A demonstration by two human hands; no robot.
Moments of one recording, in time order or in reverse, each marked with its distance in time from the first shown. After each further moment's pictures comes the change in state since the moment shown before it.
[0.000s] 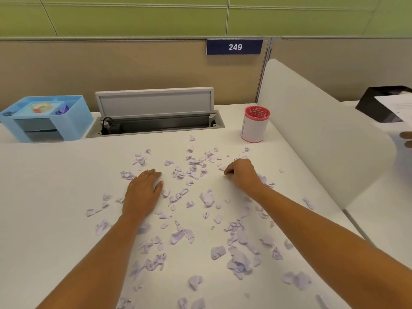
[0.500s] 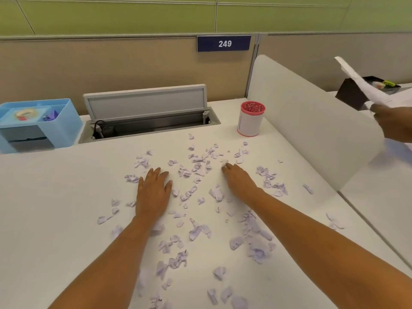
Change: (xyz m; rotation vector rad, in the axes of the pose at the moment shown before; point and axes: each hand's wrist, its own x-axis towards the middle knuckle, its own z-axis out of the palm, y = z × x) left_hand 0.003 0.001 -0.003 0.025 -0.076 0.058; right_hand -0.029 -0.023 0.032 -0.360 -0.053 -0.010
